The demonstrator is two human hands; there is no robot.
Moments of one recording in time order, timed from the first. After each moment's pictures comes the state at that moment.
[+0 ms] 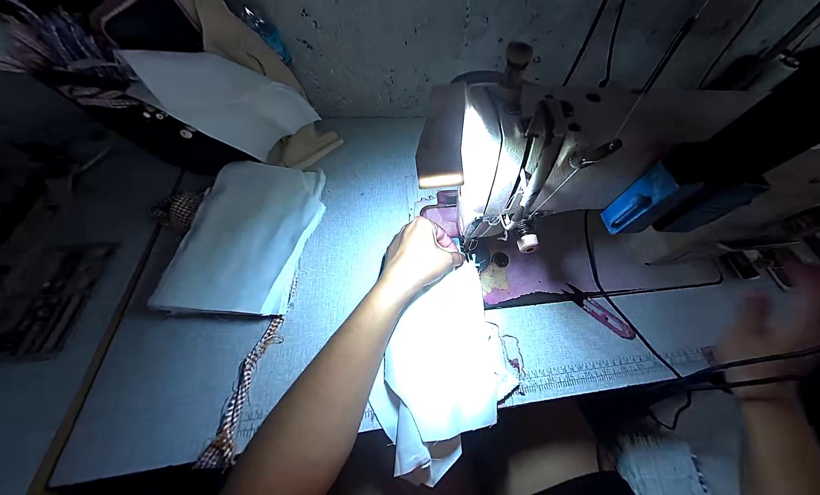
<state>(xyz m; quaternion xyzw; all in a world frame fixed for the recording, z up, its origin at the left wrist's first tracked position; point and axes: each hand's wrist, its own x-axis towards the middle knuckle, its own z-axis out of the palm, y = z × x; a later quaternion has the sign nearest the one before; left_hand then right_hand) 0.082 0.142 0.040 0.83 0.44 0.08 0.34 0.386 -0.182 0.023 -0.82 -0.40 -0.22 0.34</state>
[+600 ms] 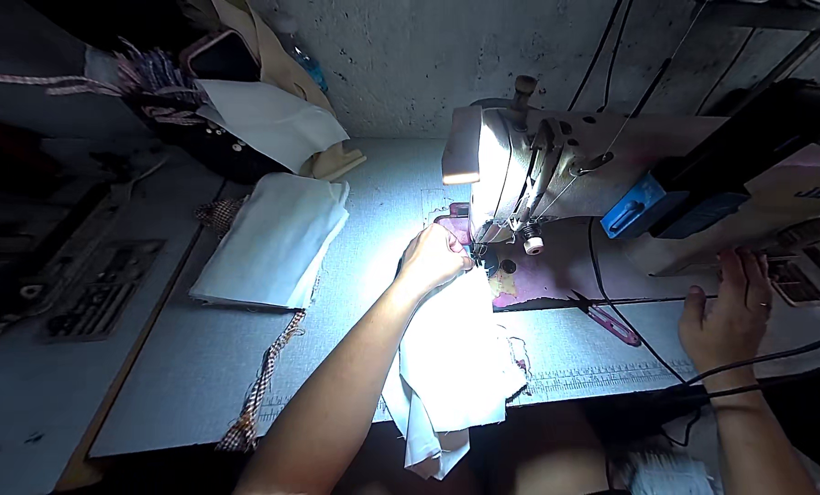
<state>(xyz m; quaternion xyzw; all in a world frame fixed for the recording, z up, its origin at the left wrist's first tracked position) 0.082 0.143 0.038 0.83 0.43 0.09 0.34 0.398 -0.144 -0.007 -0.81 -0.46 -0.25 0.26</state>
